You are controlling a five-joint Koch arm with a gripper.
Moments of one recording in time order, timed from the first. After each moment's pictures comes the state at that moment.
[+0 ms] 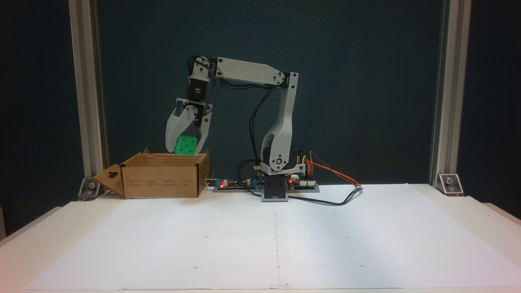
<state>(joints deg) 76.5 98.9 88.3 57.7 -18.6</state>
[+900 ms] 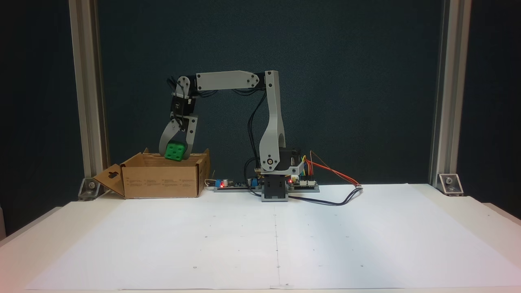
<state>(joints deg) 105.0 85.9 85.3 43.7 -27.3</state>
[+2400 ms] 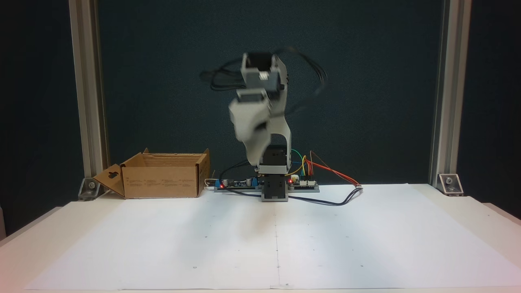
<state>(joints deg) 8.0 104.9 97.9 33.2 0.4</state>
